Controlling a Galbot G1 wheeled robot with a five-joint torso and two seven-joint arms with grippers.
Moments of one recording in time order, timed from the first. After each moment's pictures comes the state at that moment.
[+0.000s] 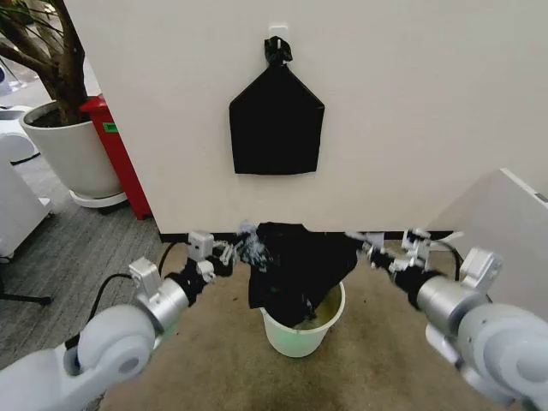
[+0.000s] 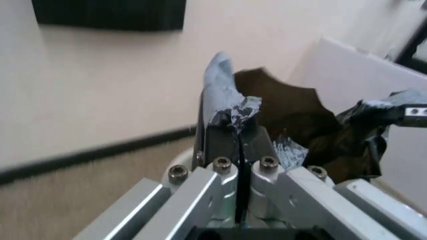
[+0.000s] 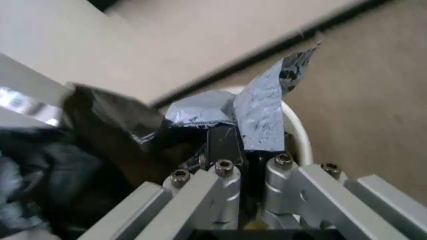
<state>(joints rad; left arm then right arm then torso) 1.25 -0.49 -0.11 -2.36 -1.05 0.05 -0.24 -1.43 0.85 0.50 2.50 1.56 -0.43 0.82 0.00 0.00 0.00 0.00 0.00</state>
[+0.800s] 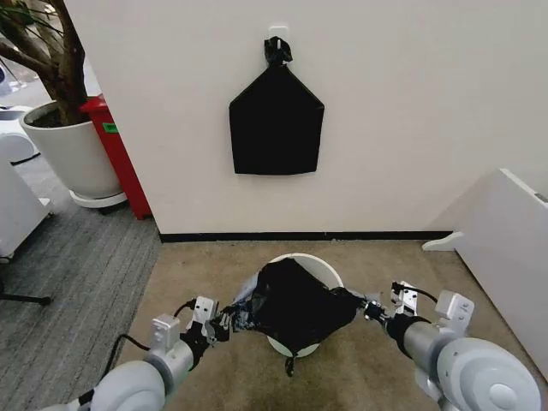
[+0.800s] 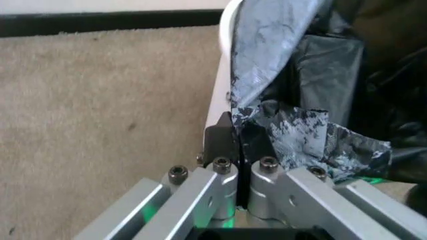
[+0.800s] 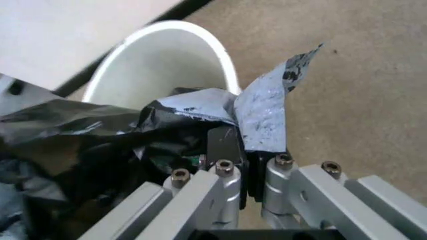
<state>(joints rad) 1.33 -0.59 0.02 -2.21 -1.00 0.19 -0.40 -1.48 0.96 0.45 2.42 1.52 -0.52 0.96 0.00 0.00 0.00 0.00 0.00</state>
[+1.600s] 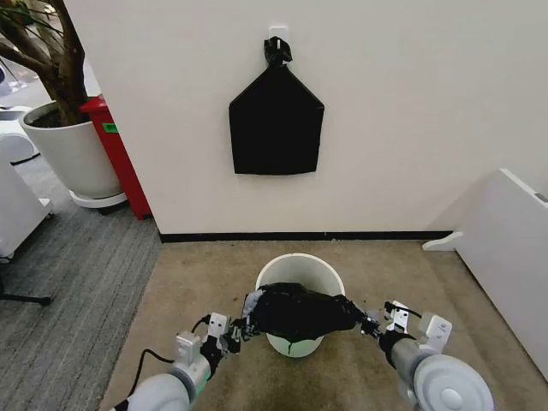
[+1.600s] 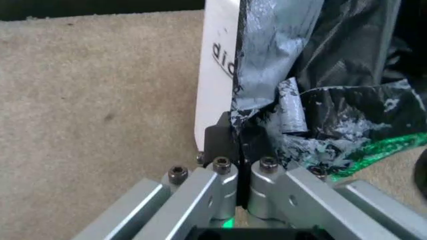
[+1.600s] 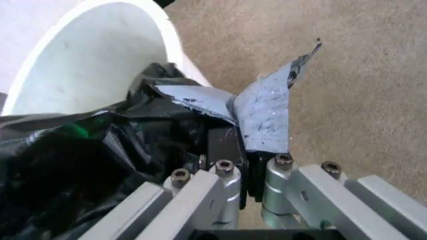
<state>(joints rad) 1.28 -0.75 0.17 -1.99 -0.78 0.09 -0.32 -1.55 1.04 0.39 2.25 1.25 -0.43 0.74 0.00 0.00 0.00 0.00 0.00</state>
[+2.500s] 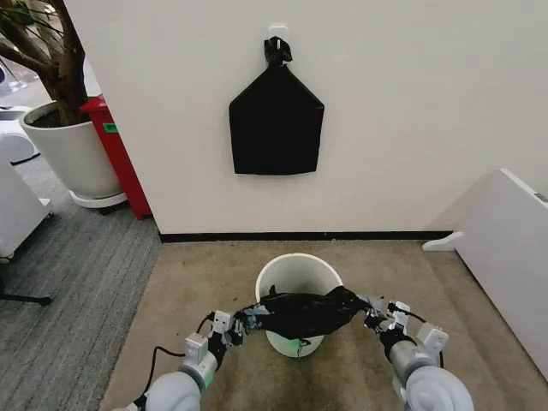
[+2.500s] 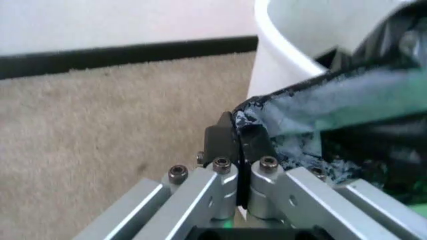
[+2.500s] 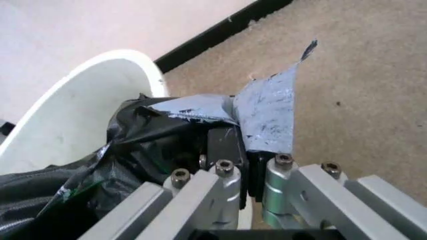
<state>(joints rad) 1.24 -0.83 0.11 -1.86 -0.68 -0.01 -0.27 -1.53 1.07 0.37 2.04 1.02 -0.19 0.39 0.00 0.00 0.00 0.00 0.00</state>
